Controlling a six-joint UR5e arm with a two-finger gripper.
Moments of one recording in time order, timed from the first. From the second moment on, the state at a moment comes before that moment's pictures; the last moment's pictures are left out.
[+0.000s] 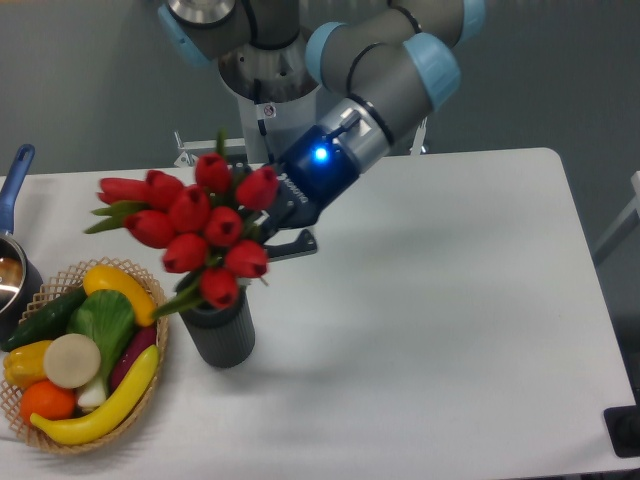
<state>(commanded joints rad) 2.54 -1.74 -1.81 -0.77 0.28 0.99</state>
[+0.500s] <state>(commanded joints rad) 2.51 -1.78 -1.83 -0.77 0.29 1.02</state>
